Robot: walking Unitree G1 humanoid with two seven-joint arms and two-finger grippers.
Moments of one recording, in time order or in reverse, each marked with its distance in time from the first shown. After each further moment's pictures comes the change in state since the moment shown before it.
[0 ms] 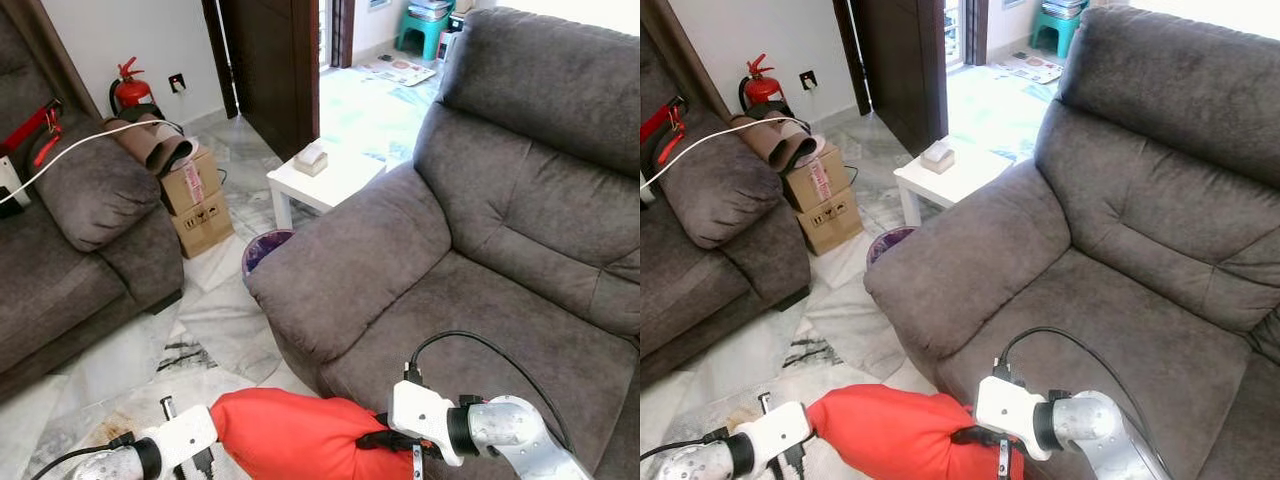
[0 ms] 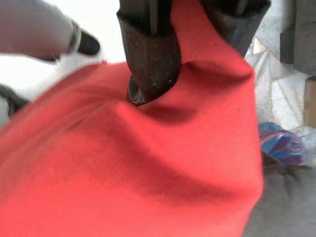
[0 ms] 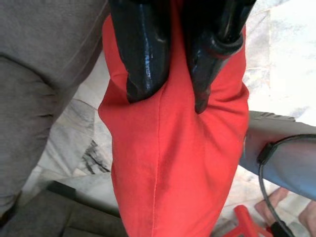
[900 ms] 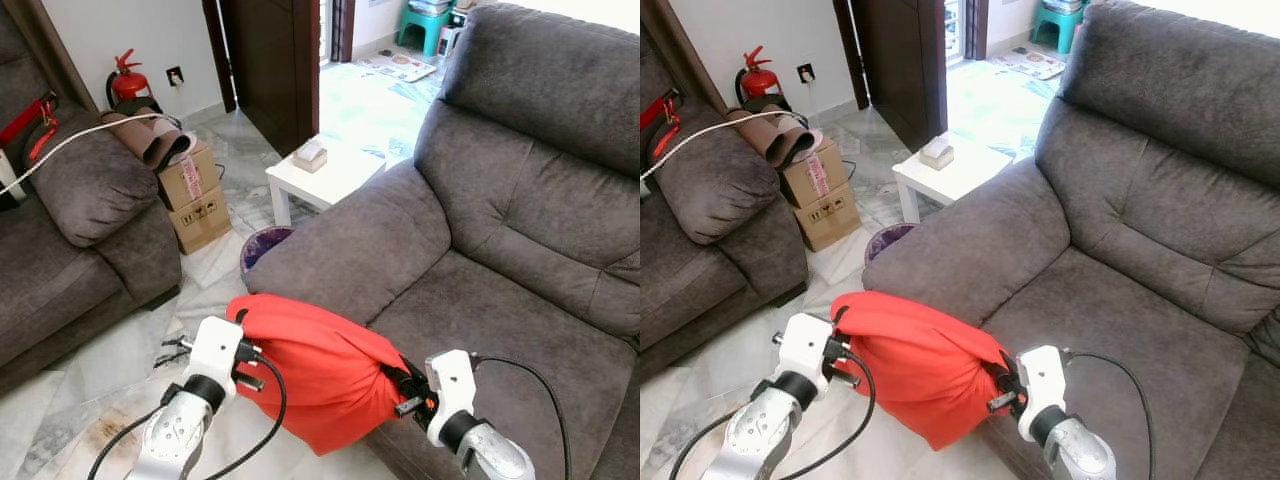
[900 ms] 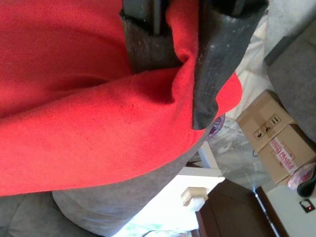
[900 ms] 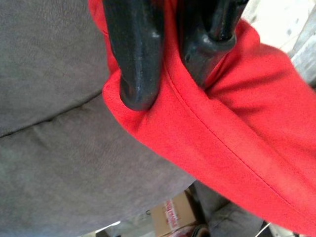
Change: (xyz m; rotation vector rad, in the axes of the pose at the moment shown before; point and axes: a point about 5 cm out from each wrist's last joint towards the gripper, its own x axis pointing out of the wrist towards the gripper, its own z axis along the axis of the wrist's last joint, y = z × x) left arm 0.030 0.022 0.092 -0.439 -0.280 0.540; right arm 0.016 -0.006 -0.026 0.614 -0.336 -0.766
